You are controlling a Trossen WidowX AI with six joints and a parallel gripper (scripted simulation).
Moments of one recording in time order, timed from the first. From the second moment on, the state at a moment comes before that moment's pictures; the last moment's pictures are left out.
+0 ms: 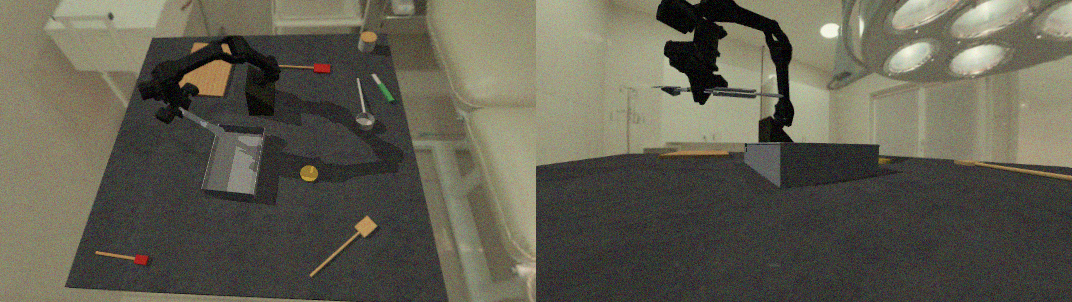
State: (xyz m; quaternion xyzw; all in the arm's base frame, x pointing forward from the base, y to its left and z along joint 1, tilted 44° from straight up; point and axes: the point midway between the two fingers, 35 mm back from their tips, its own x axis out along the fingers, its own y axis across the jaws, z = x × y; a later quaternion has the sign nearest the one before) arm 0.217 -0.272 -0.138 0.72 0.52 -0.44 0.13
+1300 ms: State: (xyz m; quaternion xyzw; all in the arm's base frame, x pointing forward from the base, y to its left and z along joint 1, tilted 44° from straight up) arm -0.017 -0.319 -0.170 0.71 0.37 -0.58 -0.10
